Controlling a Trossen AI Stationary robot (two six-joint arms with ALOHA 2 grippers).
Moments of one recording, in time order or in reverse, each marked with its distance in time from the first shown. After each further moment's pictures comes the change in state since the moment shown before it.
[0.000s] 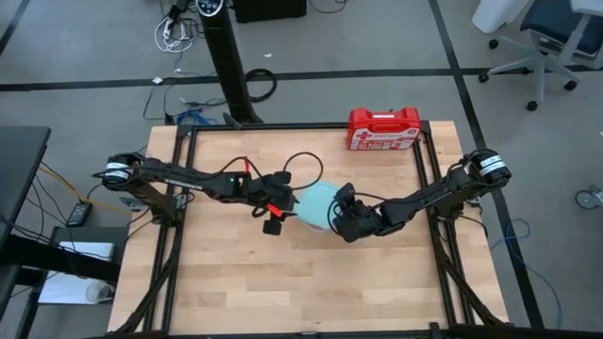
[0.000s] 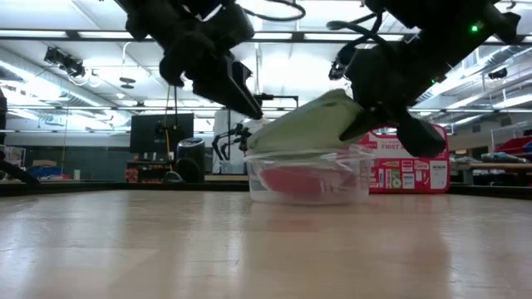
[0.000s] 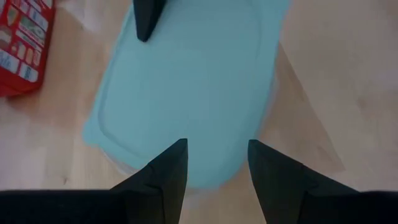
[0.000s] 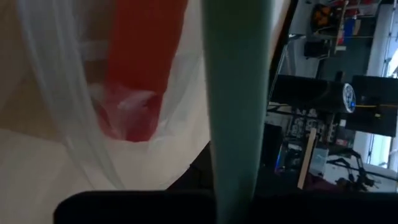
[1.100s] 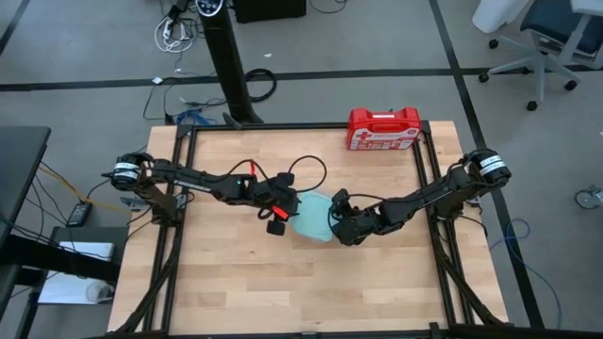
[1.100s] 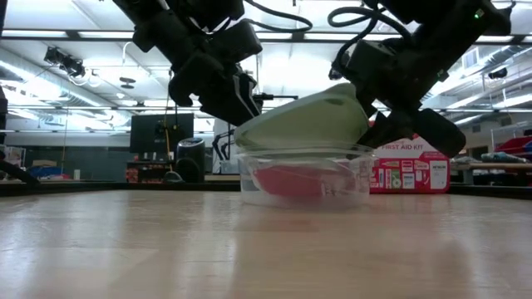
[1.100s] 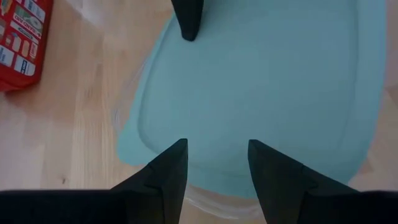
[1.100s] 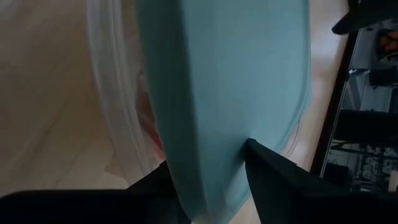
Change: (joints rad) left arm 0.001 0.071 0.000 0.048 -0.031 0.020; right arm -0.009 -0.001 0.021 -0.011 -0.283 0.068
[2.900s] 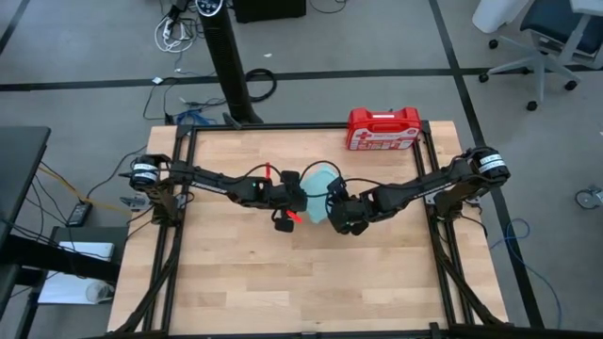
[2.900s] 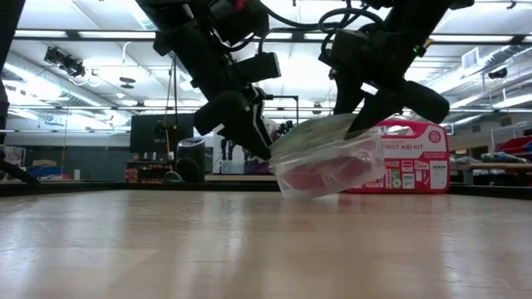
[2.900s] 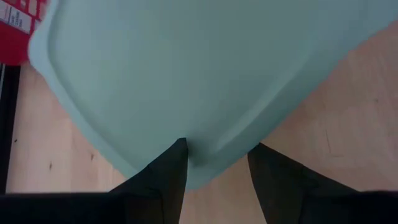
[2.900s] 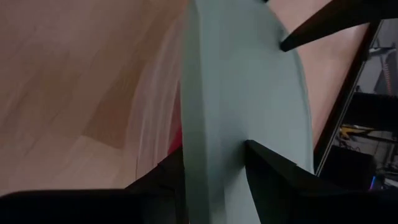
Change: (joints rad) left arm -0.002 0.155 0.134 -0.114 -0.195 0.003; right arm -0.086 -0.008 0.190 -0.299 -0.084 -0.017
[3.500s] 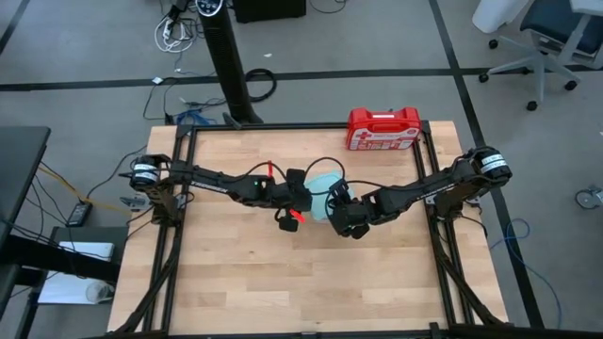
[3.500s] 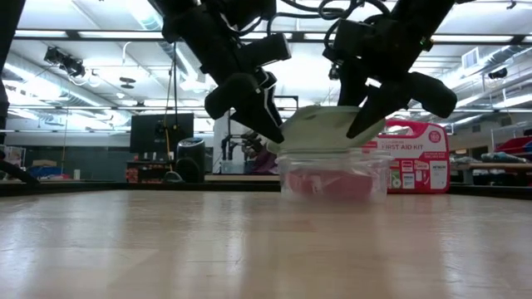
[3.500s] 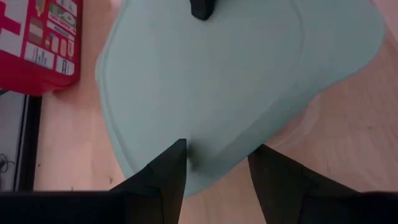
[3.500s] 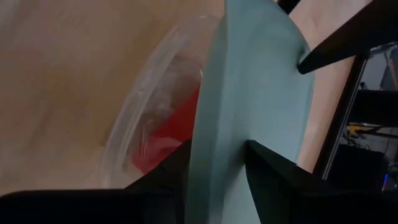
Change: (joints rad) left arm -0.010 0.001 0.079 -0.023 -0.006 0.059; right arm 0.032 -0.013 0.001 -0.008 -0.010 0.078
